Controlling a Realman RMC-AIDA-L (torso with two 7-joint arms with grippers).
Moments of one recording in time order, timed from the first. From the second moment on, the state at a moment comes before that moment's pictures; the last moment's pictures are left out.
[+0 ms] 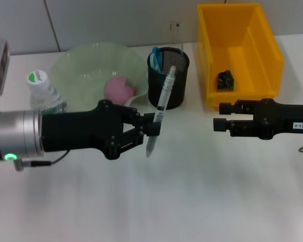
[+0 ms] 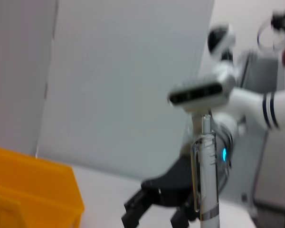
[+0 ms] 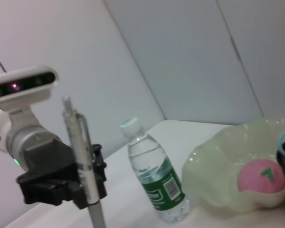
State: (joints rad) left arm -0.57 -2.07 1.10 0.65 1.62 1.62 -1.37; right arm 0.49 2.00 -0.64 -0.65 -1.95 -1.70 1.56
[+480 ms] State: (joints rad) left arm -0.57 -2.08 1.11 0.31 1.44 1.61 -1.05; right arm 0.49 2.01 -0.64 -0.66 -1.89 -1.81 1.49
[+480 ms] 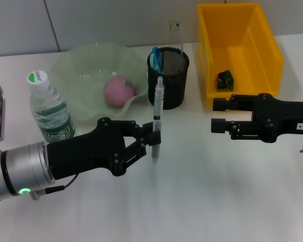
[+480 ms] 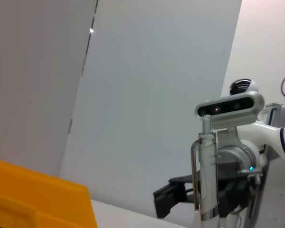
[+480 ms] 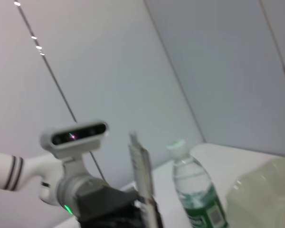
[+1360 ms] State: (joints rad) left arm -0.57 -2.08 1.29 0.23 1.24 1.57 -0.90; right arm 0.57 2.08 -0.65 -0.62 -1.87 -1.85 1.37
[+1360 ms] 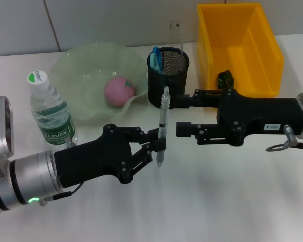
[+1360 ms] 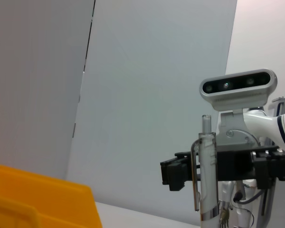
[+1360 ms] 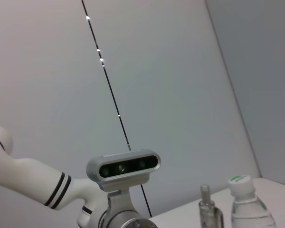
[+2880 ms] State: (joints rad) left arm -0.58 -2.08 1.35 0.23 1.23 1.58 -0.91; right arm 0.61 2.08 -0.69 -0.57 -1.87 -1.83 1.34
